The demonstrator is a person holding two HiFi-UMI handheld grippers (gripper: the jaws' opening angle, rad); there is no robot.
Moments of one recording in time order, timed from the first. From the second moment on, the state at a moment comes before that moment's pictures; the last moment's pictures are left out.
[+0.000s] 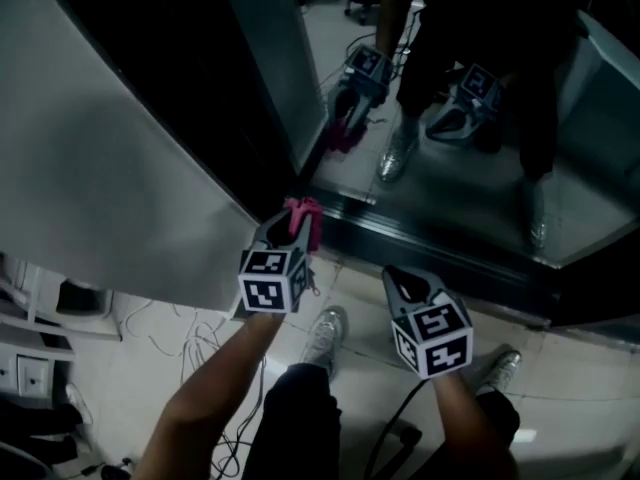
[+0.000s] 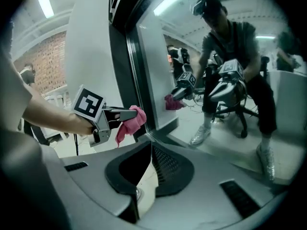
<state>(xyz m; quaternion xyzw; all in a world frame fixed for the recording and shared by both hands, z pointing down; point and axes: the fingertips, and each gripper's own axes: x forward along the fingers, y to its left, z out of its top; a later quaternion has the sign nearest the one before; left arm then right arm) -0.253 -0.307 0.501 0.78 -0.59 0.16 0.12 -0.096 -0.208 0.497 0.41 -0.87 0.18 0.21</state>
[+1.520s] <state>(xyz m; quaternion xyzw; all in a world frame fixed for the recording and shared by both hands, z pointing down) 0.001 -0.027 0.176 0.93 -0.36 0.02 0.02 0.083 -0.002 0.187 0.53 -0.85 0.04 0.00</state>
